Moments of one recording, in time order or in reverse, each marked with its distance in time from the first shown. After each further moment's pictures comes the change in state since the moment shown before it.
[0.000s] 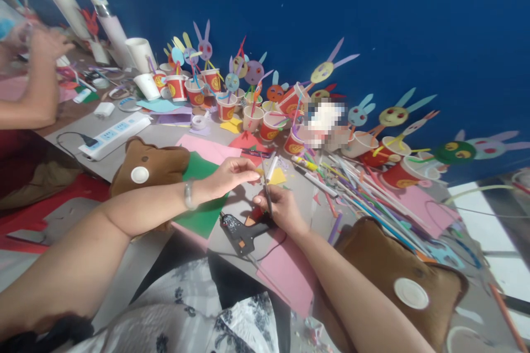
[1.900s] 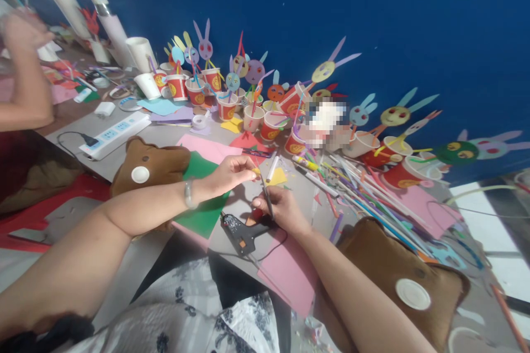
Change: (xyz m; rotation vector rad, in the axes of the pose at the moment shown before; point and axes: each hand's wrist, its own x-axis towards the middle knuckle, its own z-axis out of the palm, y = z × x) left_hand 0.004 -0.005 -0.005 0.052 0.024 0.038; right_hand -0.001 -0.004 -0.004 -0.041 -0.084 0.062
